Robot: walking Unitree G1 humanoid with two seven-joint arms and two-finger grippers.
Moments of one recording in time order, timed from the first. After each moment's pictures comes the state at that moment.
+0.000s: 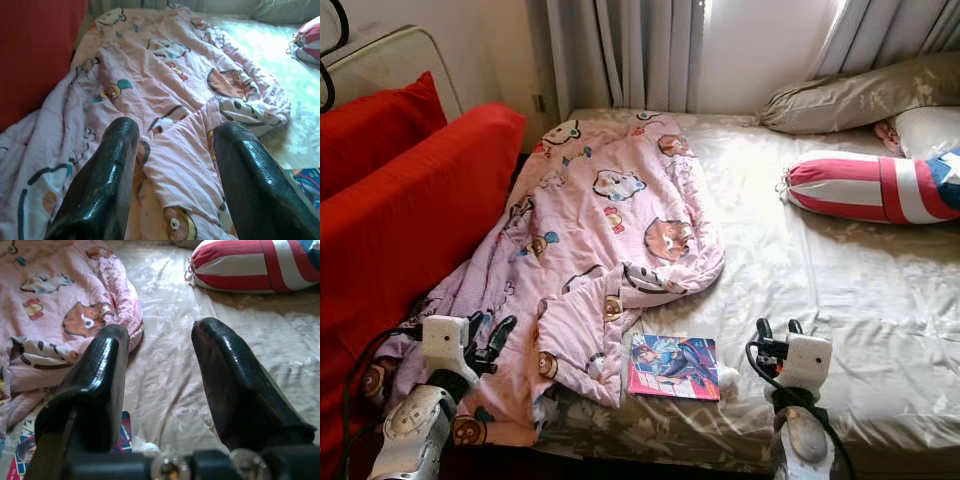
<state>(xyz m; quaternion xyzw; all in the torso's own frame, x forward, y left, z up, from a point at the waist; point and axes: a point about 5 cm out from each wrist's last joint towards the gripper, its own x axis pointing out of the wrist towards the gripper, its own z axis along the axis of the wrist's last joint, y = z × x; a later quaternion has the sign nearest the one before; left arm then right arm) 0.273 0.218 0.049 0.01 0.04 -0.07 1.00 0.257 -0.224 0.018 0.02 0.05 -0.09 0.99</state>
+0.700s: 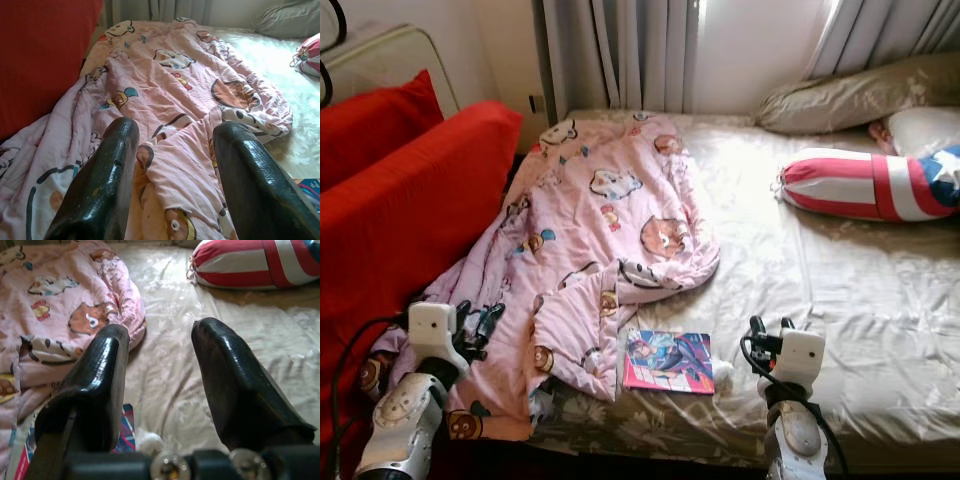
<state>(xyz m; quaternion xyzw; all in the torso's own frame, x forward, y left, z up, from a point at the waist) 0.280 0.228 0.058 0.00 0.03 -0.04 1.00 0.257 -0.218 0.018 0.04 0.06 -0.07 1.00</state>
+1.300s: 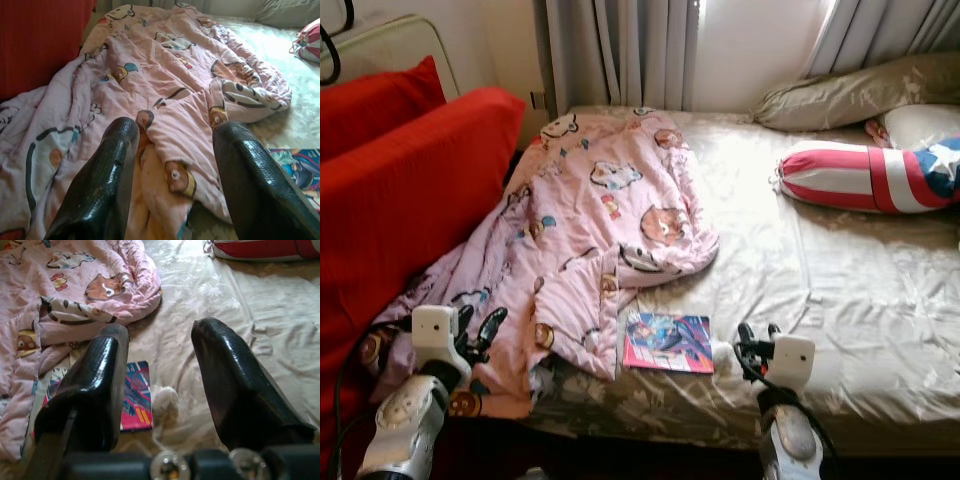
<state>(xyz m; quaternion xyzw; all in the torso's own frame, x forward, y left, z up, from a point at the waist) 0.279 0.227 0.055 -0.01 0.04 -0.04 1.00 0.256 -0.209 0.013 0.07 0.07 -0.04 0.99</state>
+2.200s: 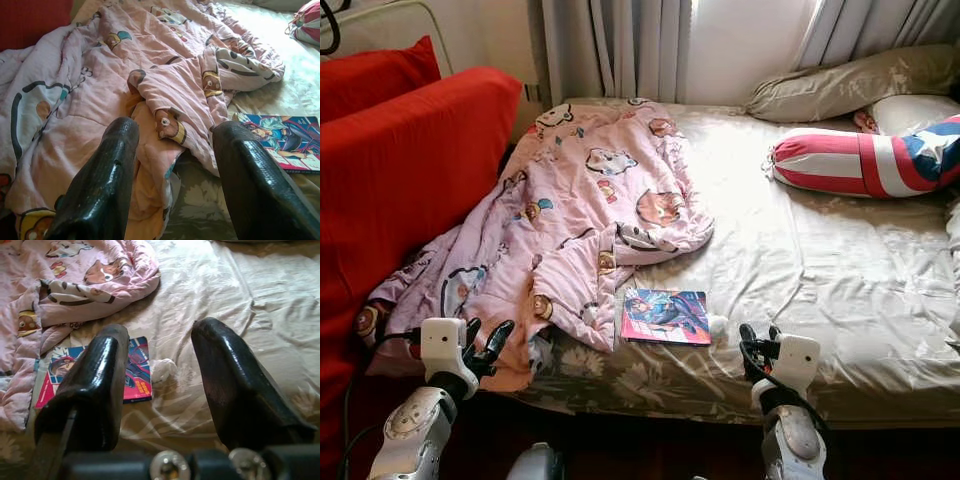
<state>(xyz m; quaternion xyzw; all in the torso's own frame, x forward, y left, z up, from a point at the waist) 0.271 0.221 0.042 -0.02 0.07 -0.04 1.00 0.257 -0.210 0.014 0.09 0.08 -0.03 0.99</state>
